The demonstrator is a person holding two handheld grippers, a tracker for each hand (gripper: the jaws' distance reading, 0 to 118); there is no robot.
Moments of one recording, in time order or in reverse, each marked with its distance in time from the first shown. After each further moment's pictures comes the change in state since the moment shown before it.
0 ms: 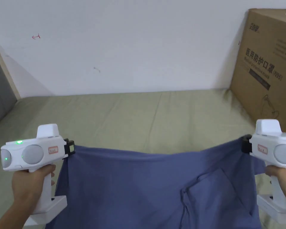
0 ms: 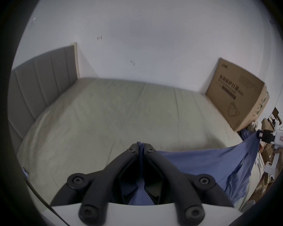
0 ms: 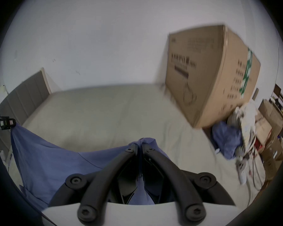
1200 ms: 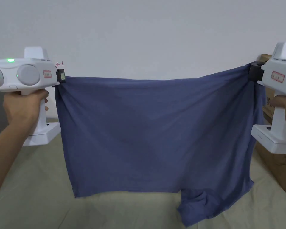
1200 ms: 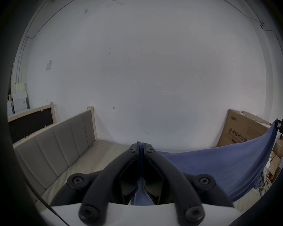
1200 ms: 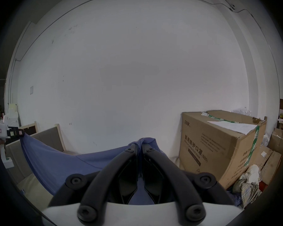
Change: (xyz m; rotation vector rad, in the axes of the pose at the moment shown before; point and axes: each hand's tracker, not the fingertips) left arm -0.006 0.203 0.042 0.377 0.157 -0.014; right arm -0.029 0.219 0.042 0.450 0.085 -0.028
